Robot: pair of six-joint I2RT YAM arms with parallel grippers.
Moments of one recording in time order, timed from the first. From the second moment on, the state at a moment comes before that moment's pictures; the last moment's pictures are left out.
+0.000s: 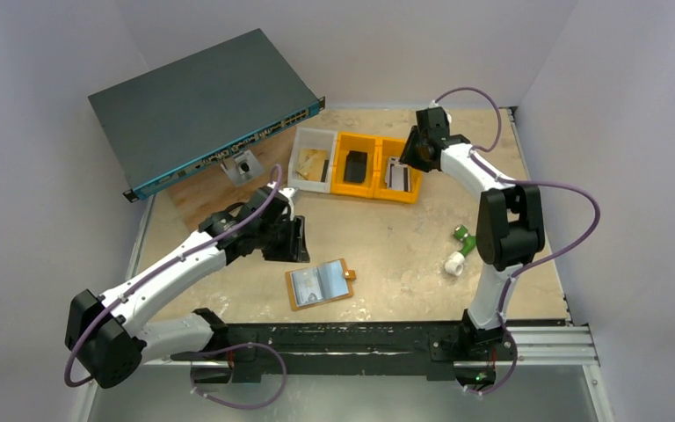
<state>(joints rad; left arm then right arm) -0.68 1.13 0.90 -0.75 0.13 -0.59 0.24 1.90 1.46 -0.42 0.12 0.56</state>
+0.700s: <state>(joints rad) -0.58 1.15 0.85 -0.72 0.11 -0.64 0.60 1.47 1.18 -0.36 0.03 0.61</state>
